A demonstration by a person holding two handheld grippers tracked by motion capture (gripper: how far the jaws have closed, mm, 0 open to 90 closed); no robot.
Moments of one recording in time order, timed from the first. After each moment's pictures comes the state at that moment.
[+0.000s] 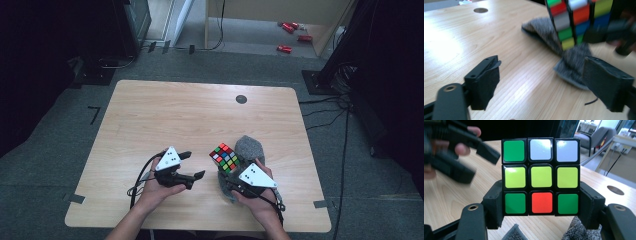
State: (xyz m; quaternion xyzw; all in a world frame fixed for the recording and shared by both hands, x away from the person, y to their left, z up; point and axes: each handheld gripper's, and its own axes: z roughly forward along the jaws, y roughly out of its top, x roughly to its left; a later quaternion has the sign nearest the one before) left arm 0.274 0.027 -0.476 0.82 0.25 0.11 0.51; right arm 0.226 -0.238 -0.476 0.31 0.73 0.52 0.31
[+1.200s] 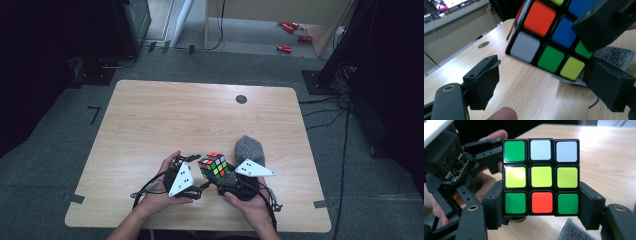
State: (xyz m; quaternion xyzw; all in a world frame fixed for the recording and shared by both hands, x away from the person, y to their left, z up) left arm 0.249 0.006 -0.487 0.81 0.10 0.26 0.52; right arm 0.221 -0.218 -0.457 0.41 0.73 0.54 0.12
